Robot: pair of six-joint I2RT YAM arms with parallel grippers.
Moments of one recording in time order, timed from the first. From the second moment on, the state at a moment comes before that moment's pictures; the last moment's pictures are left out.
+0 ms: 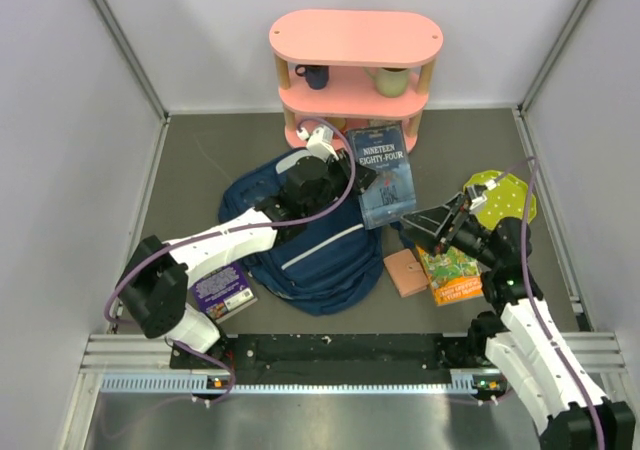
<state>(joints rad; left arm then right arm) -0.81 1.51 1.08 0.31 -0.04 -0.87 0.13 0.61 0.35 0.21 -0.78 1.29</state>
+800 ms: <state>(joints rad) -0.81 1.43 1.00 0.43 -0.04 -0.95 0.35 1.14 0.30 0.95 -0.49 1.61</state>
